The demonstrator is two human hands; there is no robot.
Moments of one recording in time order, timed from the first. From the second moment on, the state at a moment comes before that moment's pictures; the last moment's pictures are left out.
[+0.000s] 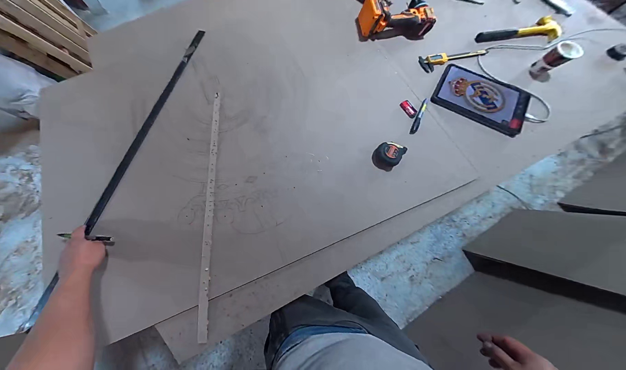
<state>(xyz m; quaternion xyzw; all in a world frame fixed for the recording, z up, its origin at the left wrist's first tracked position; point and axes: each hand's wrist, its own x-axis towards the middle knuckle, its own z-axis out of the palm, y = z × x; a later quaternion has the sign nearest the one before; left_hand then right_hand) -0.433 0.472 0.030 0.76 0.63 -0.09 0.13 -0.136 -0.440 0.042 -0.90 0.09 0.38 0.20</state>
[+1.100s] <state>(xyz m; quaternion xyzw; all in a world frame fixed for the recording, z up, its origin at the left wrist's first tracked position) -0.178 0.233 0.020 0.77 0.07 -0.28 0.56 -0.300 -0.416 0.007 -0.84 0.24 0.42 0.24</state>
